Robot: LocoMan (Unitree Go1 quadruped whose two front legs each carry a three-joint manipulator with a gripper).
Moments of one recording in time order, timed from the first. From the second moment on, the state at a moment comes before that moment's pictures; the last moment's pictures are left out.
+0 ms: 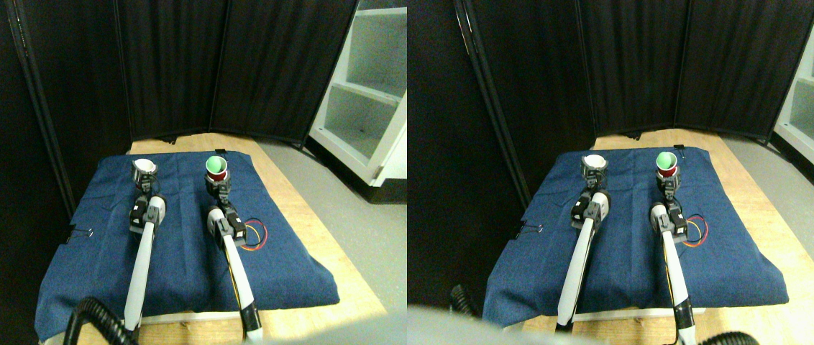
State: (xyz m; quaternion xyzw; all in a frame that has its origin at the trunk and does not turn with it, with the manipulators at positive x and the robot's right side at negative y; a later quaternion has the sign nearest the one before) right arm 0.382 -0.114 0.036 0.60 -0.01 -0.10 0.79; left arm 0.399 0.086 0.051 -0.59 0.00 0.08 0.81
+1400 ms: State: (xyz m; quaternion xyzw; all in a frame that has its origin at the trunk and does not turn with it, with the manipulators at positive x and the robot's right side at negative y) right arm 0.391 -0.081 0.122 0.52 0.01 -0.03 0.85; left arm 0.390 0.044 0.096 -0.58 0.06 0.02 0.81
